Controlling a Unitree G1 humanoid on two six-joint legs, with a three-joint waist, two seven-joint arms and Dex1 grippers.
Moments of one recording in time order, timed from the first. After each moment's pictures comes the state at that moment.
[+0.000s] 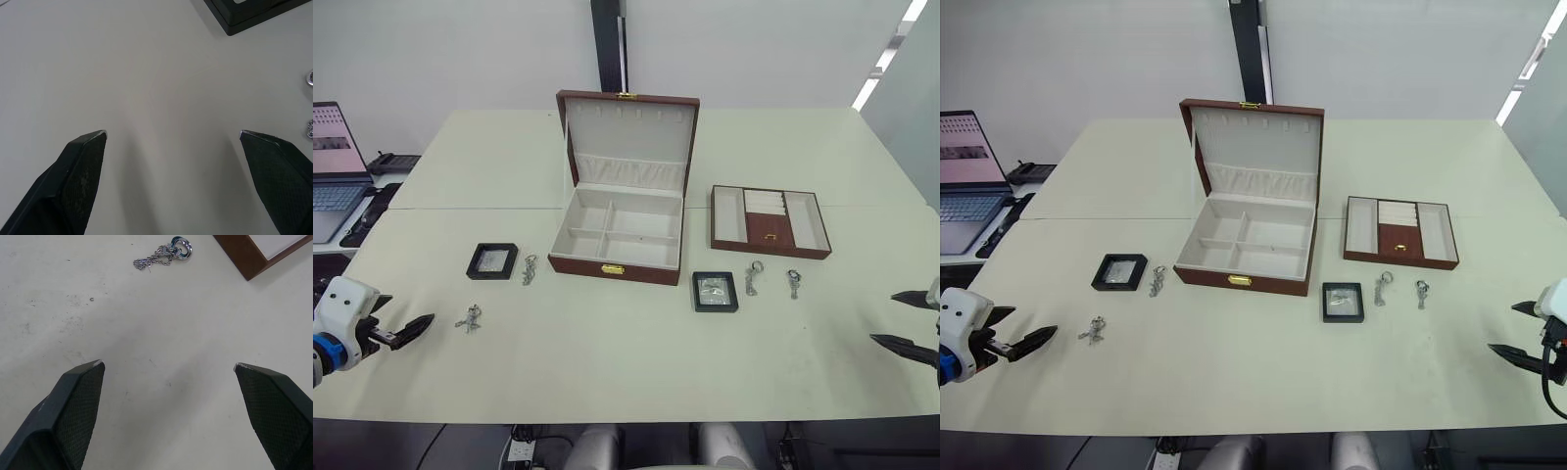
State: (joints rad) left arm 0.03 0.95 0.47 0.52 -0.24 0.06 -0.93; right arm 0.31 -1.09 -0.57 -0.07 0.26 0.30 1.20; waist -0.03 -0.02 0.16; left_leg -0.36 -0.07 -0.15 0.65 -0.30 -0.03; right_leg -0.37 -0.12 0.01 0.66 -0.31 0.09
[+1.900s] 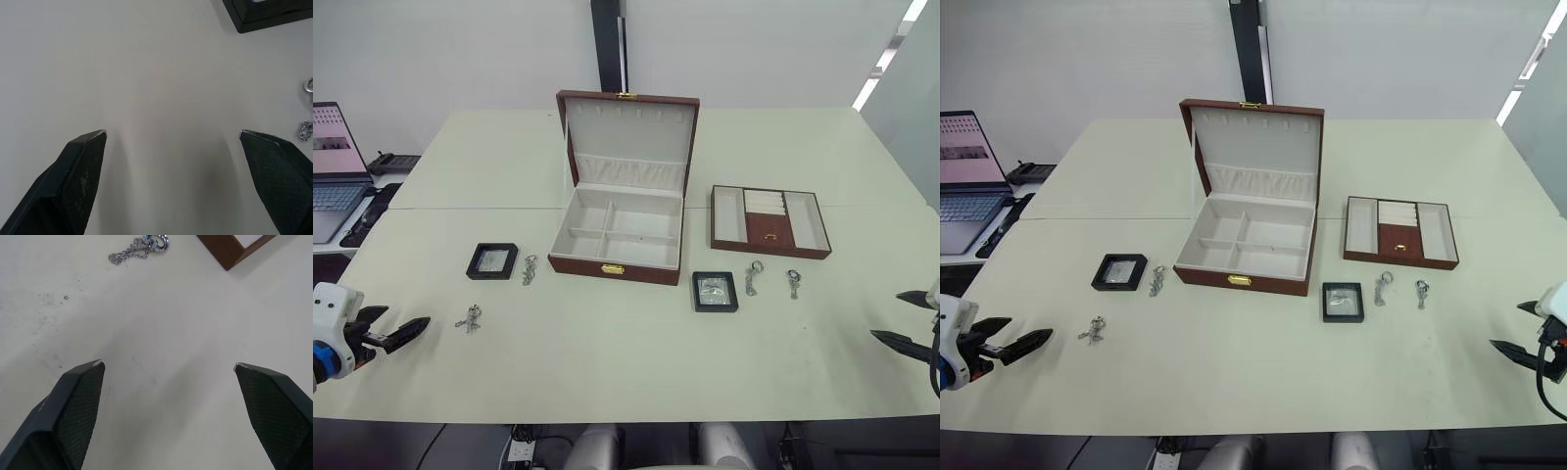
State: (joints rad) left arm 0.02 0.96 0.49 0.54 -0.35 0.21 -0.95; right arm 0.29 -1.05 -0.57 -0.08 0.26 0.32 1.13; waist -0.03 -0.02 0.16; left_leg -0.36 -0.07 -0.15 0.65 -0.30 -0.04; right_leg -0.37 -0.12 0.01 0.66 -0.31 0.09
